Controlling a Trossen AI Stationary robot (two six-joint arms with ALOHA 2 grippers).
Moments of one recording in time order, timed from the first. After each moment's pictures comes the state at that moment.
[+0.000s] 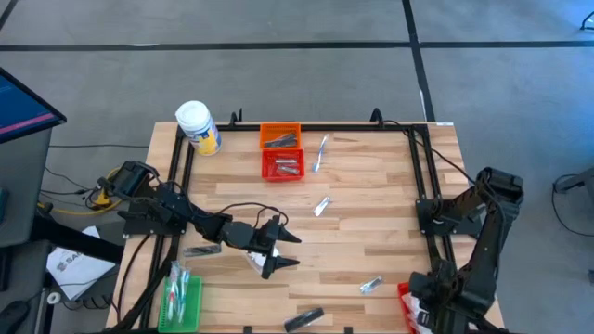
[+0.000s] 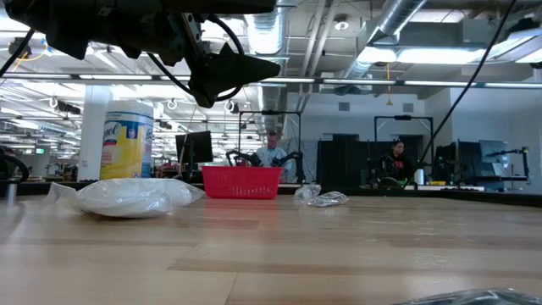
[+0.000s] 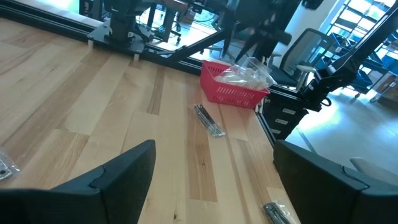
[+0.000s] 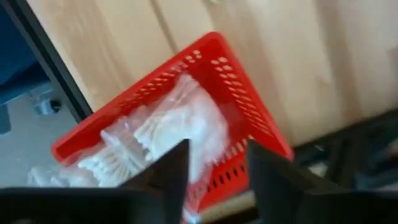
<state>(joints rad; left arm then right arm) -0.40 1.68 0.66 0.82 -0.24 -0.40 1.20 1.61 1.20 -1.15 0.08 1.59</state>
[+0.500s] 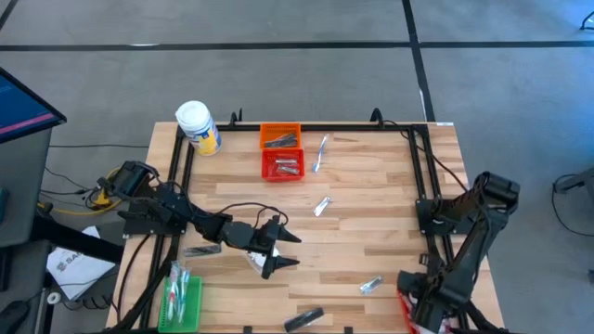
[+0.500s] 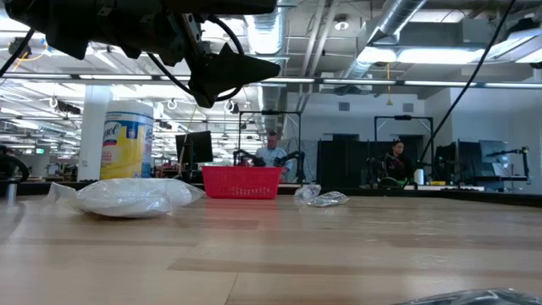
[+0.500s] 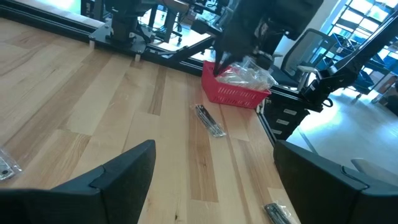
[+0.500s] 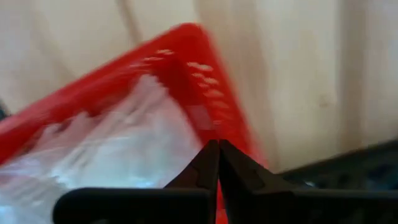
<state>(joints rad) -0.40 1.68 0.66 0.82 -0.24 -0.40 1.13 1.67 1.06 -1.04 -0.02 1.39</state>
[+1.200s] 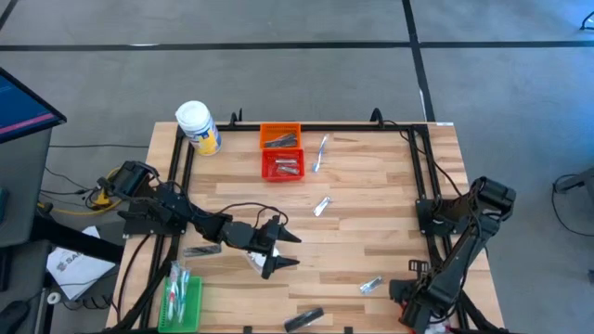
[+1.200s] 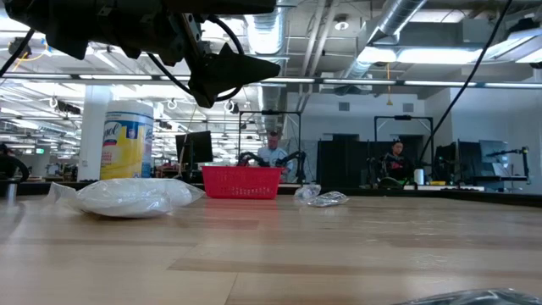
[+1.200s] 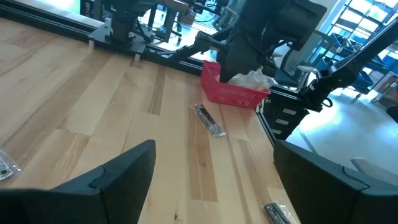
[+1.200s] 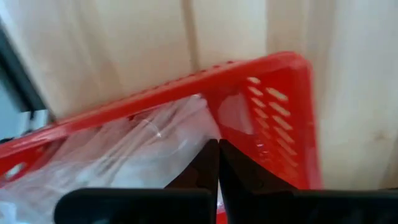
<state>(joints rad) -0.40 1.68 0.66 0.82 -0.24 -0.40 1.07 1.72 1.06 -0.92 -0.13 1.20</state>
